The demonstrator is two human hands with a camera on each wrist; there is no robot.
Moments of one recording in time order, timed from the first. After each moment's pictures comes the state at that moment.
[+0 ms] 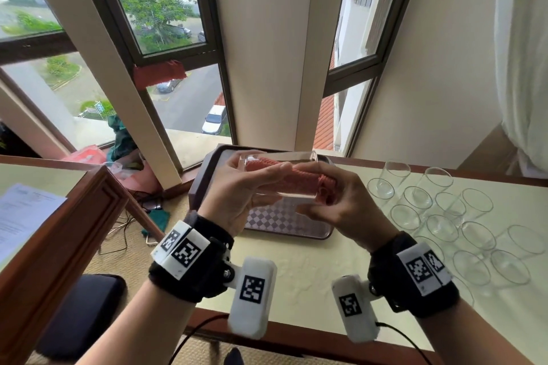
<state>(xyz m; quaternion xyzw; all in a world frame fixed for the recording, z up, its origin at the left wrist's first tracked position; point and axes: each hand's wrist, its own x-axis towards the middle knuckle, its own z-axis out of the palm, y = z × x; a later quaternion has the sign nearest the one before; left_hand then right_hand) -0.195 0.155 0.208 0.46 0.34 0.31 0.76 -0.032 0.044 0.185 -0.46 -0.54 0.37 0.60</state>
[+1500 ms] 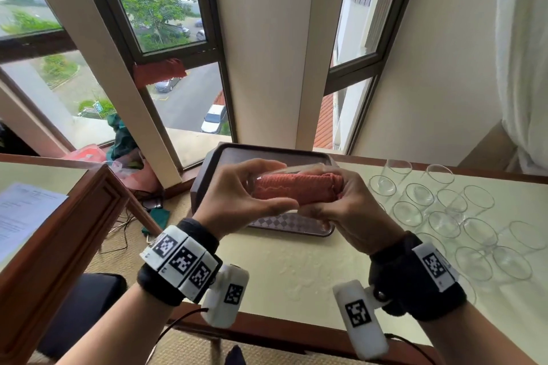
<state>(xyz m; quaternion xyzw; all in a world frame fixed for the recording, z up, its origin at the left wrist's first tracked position) -0.224 0.156 0.196 0.74 0.21 0.30 0.56 -0.045 0.041 0.184 -0.44 -0.45 0.46 0.62</state>
